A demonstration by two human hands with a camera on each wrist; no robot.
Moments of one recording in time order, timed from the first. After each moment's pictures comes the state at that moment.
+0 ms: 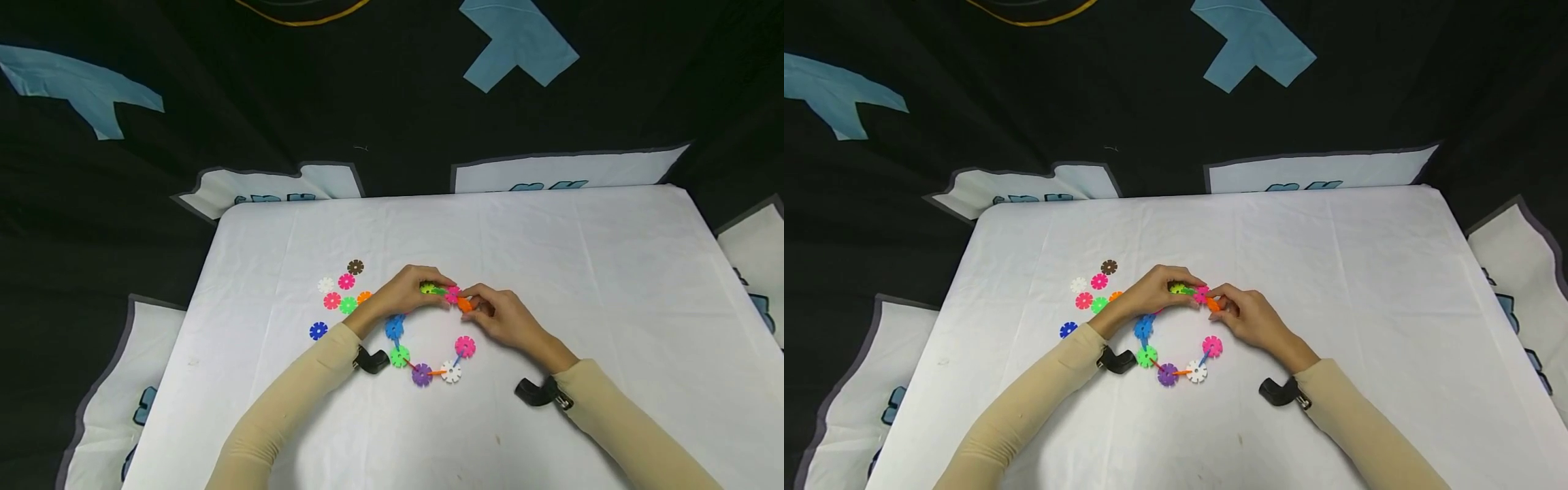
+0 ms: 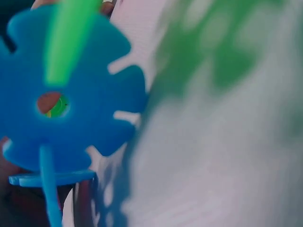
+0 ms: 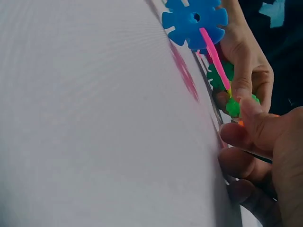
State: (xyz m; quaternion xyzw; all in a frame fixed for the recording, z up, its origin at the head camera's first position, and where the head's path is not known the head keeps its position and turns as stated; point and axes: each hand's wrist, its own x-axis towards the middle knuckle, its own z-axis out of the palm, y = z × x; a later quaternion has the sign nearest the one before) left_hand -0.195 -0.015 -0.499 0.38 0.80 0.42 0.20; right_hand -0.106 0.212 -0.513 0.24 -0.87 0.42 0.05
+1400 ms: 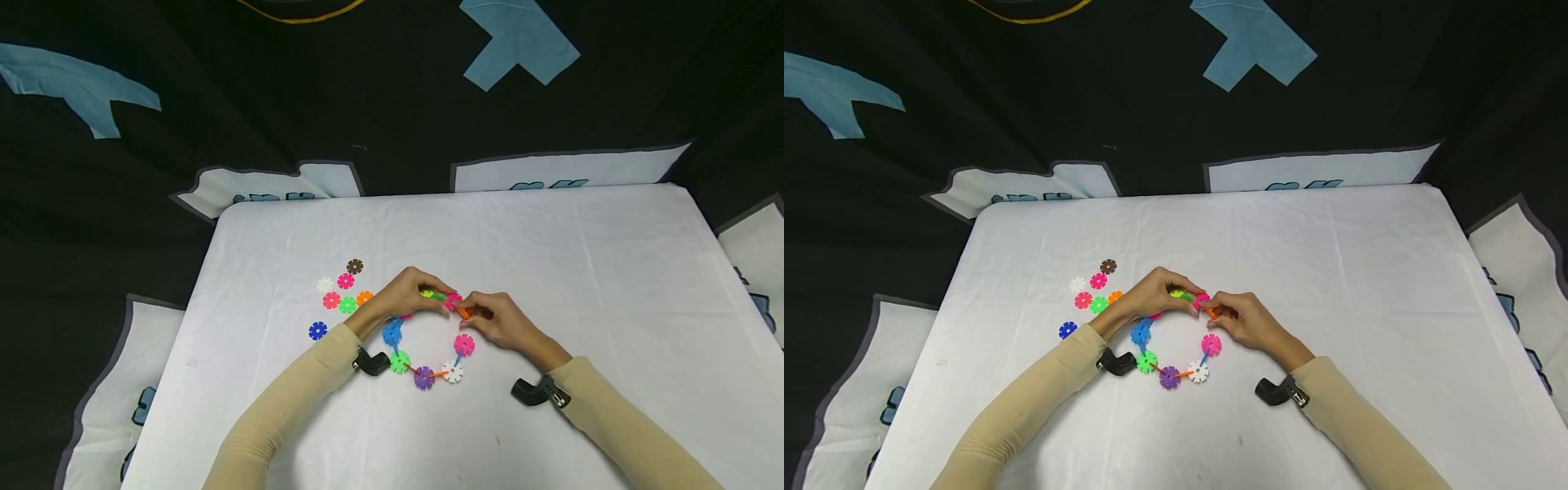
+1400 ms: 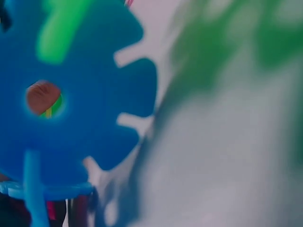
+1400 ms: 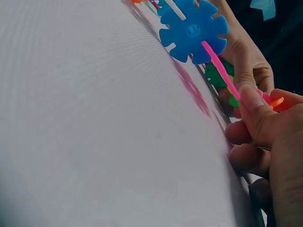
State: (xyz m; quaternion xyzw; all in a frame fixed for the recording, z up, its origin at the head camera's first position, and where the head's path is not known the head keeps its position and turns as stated) left_hand -0.192 -0.016 -0.504 0.34 0.77 0.48 0.25; right_hand -0.101 0.202 -0.499 0.29 -0.81 0.51 0.04
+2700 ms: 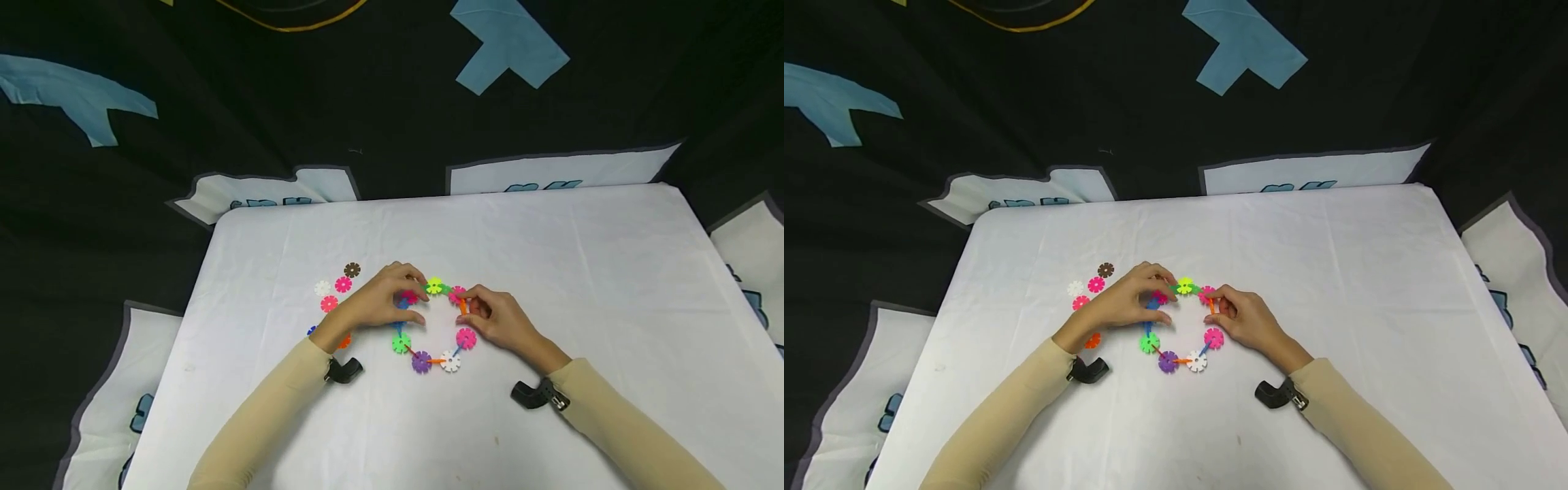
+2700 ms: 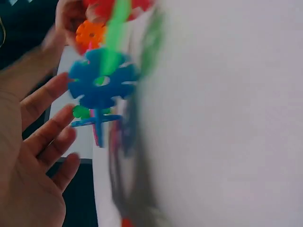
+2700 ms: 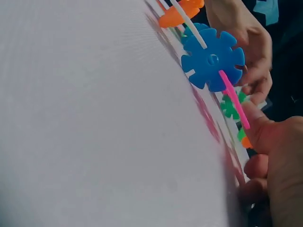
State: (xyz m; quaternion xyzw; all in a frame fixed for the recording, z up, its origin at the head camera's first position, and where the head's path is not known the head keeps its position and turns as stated) left_hand -0.184 -0.054 -0.476 0.43 0.83 0.32 0.13; right_hand -0.106 0.210 -0.525 0.20 -0.87 0.44 0.07
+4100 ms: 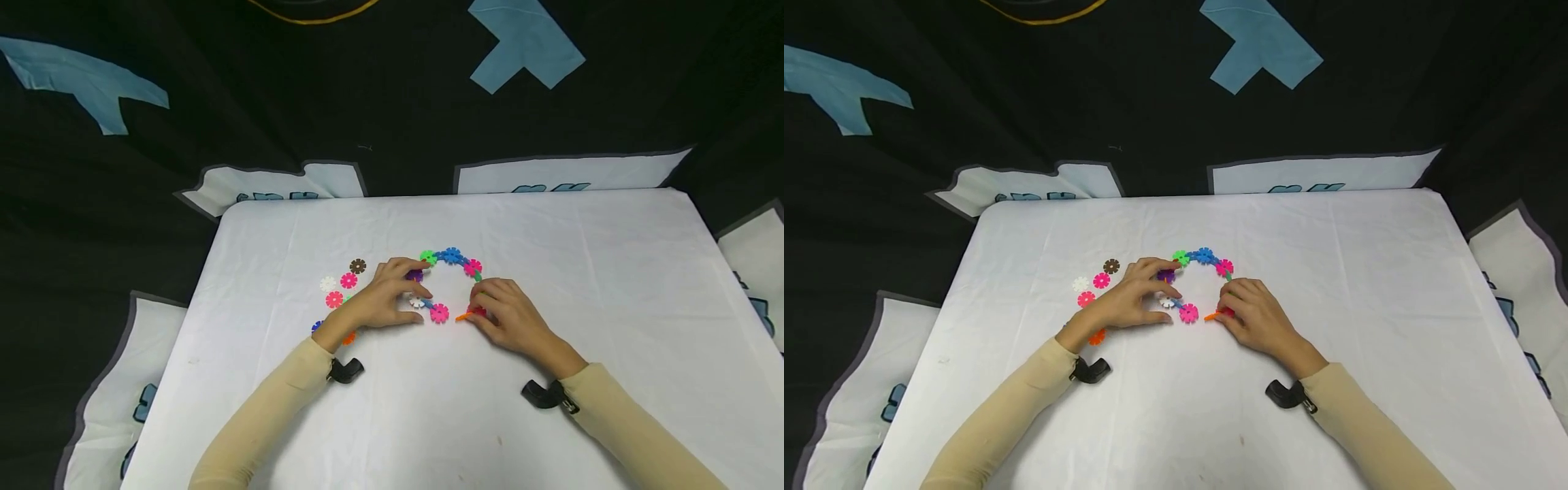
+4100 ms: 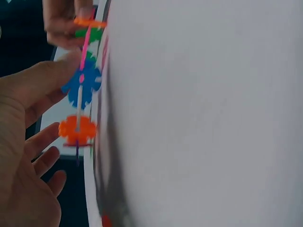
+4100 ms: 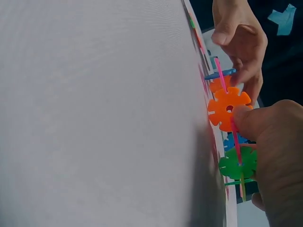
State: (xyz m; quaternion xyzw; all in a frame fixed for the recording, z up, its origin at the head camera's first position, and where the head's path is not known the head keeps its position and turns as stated) left_hand -0.180 -0.065 -0.485 0.44 0.84 0.30 0.09; right_hand -0.105 0.218 -0.511 0.31 -0.90 0.27 0.15
